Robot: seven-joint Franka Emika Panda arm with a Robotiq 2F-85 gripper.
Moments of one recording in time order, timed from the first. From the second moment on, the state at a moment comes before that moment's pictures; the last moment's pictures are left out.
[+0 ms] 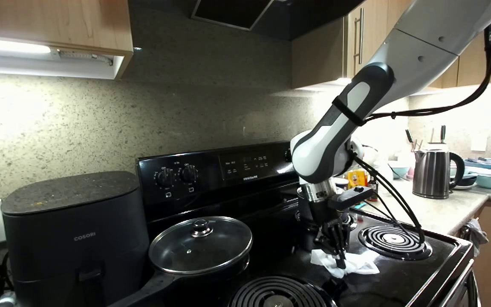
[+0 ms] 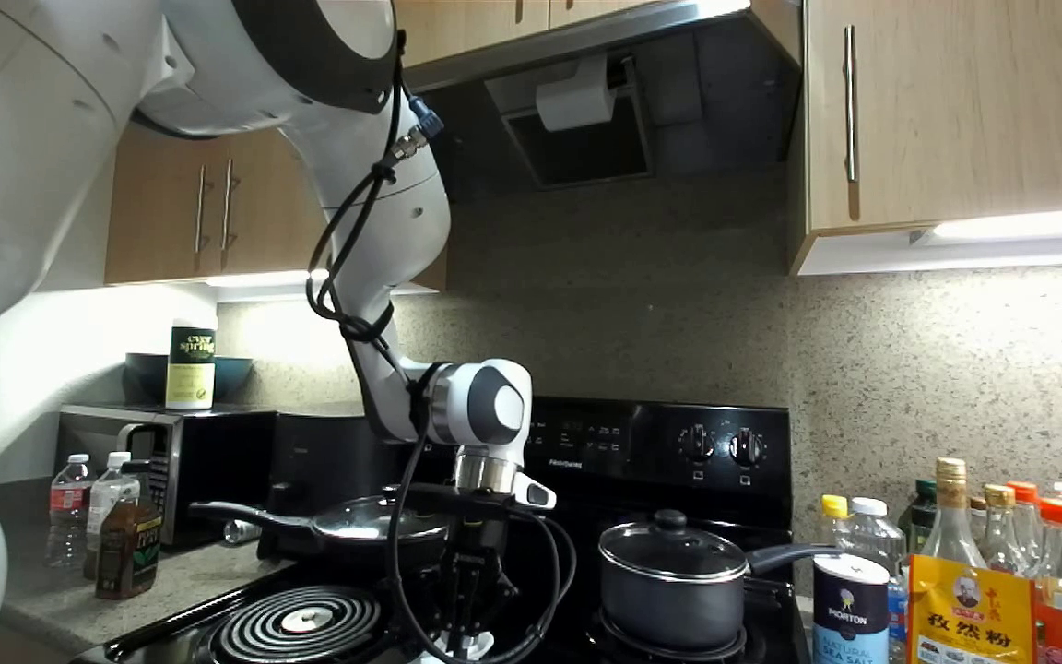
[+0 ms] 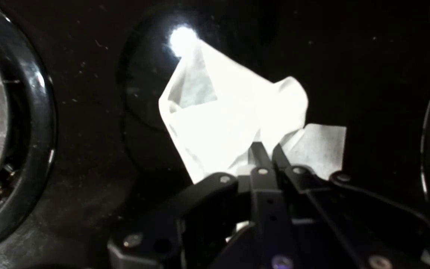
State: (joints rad) arm 0.02 0.29 -0.04 -2.17 -0.03 2.12 0.03
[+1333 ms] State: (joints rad) arm -0.17 0.20 -0.21 -2.33 0.04 2.11 0.10
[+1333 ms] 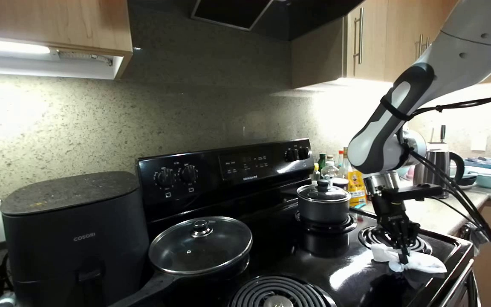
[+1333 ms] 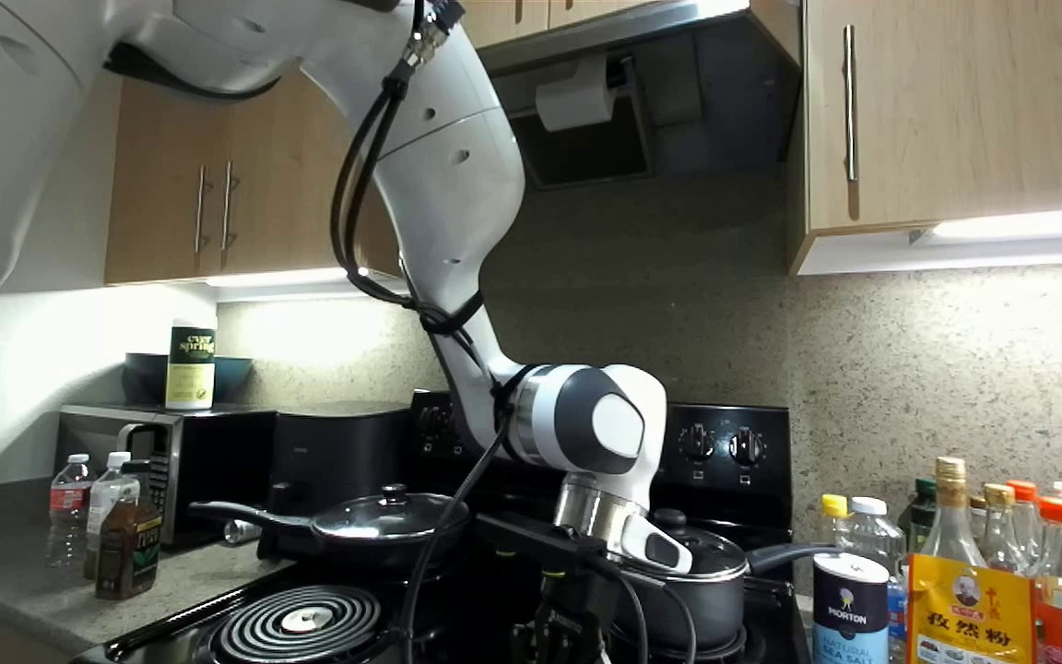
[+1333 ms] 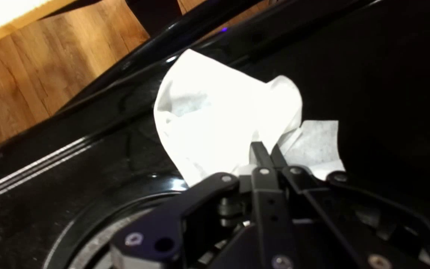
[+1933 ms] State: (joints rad) arm -0.27 0.19 -0.29 -2.35 0.14 2.09 0.11
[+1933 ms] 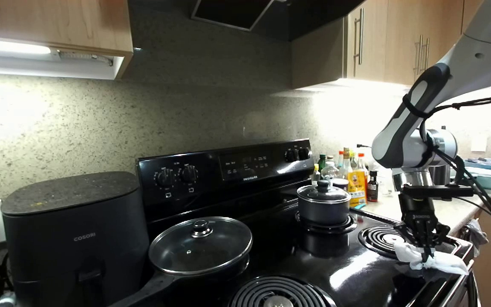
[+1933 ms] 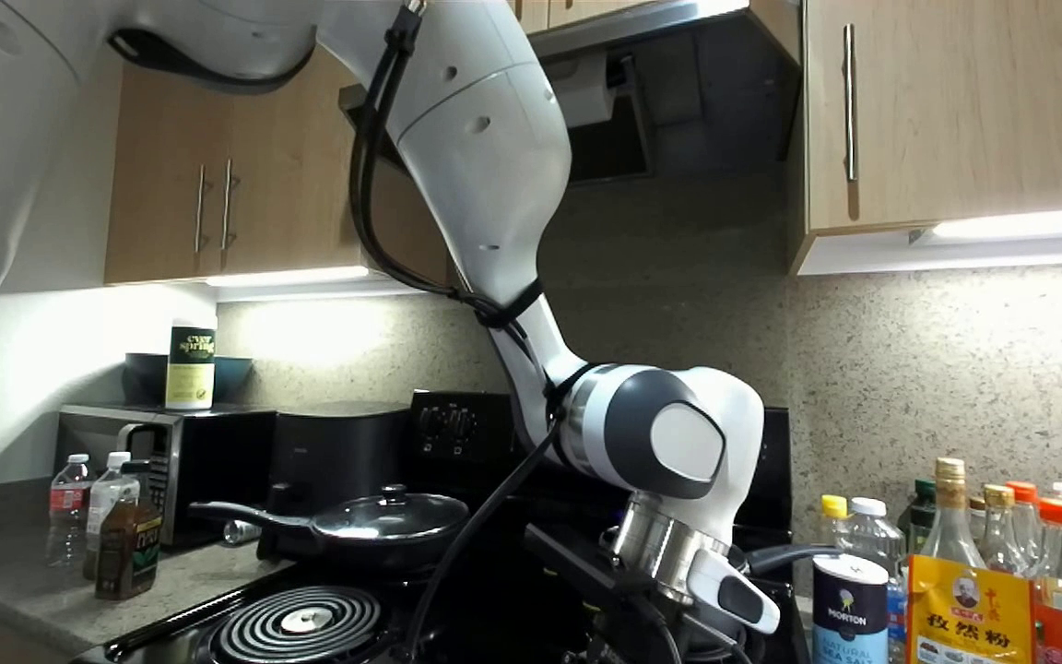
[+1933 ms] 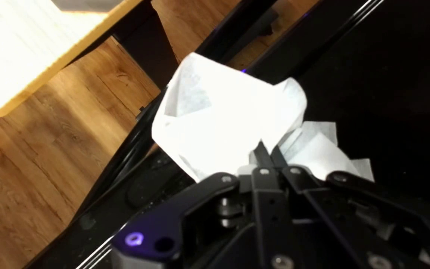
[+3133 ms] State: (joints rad) arm -0.38 0.29 -0.36 -2.23 0.32 2.00 0.27
